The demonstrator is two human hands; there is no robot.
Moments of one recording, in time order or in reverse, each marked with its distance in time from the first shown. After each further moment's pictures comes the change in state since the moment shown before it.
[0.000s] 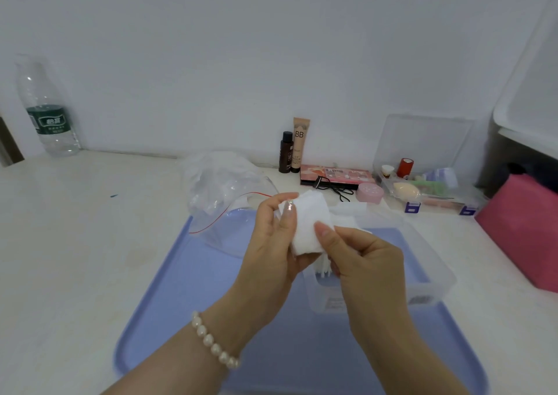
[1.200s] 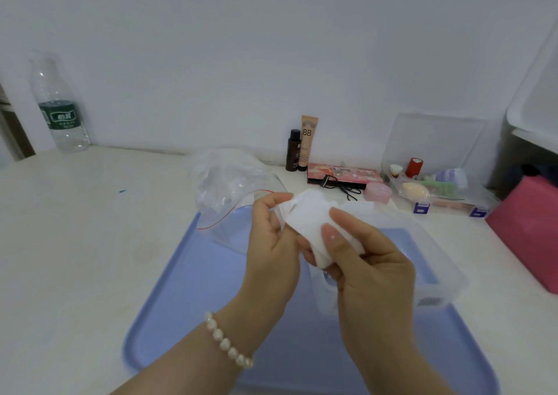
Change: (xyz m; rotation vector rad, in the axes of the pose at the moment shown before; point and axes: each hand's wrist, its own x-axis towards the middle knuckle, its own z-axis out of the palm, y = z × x) left_hand -0.003 -0.002 -0.002 0.253 0.198 0.180; right_hand -0.014 0.002 0.013 0.395 0.026 0.011
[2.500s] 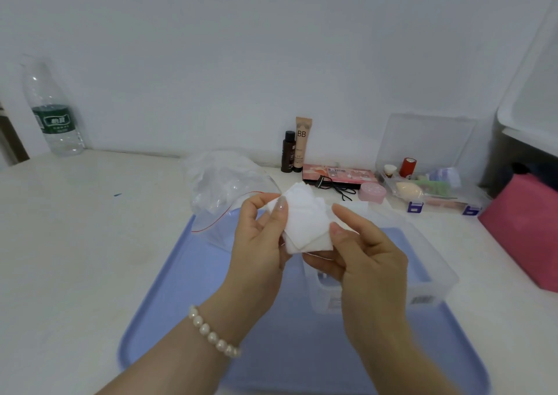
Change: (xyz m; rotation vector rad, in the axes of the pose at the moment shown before) left_hand 0.007 0.007 -0.003 -0.238 -0.010 -0.128; right_hand 0.006 -0.007 -0.003 -0.168 0.016 0.042
